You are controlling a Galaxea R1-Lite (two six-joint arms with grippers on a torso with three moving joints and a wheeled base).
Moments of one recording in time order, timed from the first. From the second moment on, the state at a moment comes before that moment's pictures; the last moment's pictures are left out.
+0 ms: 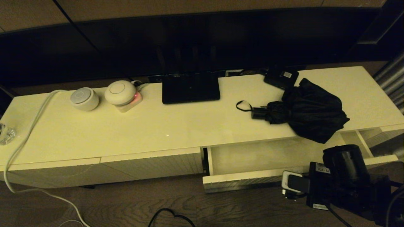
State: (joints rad) left arm 0.00 0.00 0.00 0.00 0.00 0.01; right arm 0.36 1.73 -0.48 -0.56 -0.24 -1.08
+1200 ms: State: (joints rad) left arm 0.00 0.00 0.00 0.00 0.00 0.01; right arm 0.36 1.86 -0.66 -0.69 -0.28 -0.82
